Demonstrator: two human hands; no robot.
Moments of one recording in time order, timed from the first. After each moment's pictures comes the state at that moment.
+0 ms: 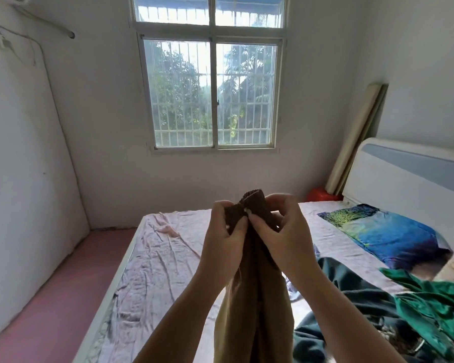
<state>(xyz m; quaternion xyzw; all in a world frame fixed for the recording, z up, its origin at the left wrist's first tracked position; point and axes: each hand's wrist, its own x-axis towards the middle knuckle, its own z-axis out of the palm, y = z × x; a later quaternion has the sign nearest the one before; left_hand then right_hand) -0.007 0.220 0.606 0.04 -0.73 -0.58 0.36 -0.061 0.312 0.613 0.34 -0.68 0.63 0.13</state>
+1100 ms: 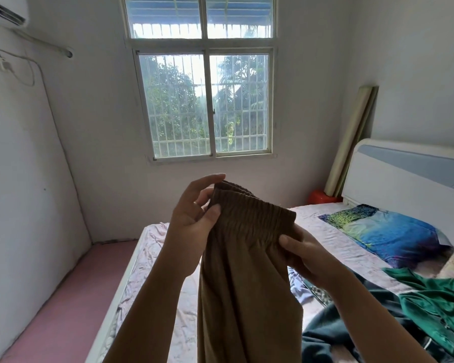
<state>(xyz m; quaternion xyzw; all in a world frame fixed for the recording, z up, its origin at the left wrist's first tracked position) 0.019 0.188 0.643 -0.14 -0.68 -0.62 0.37 -0.104 0.351 0.588 0.34 -0.50 0.75 -0.26</state>
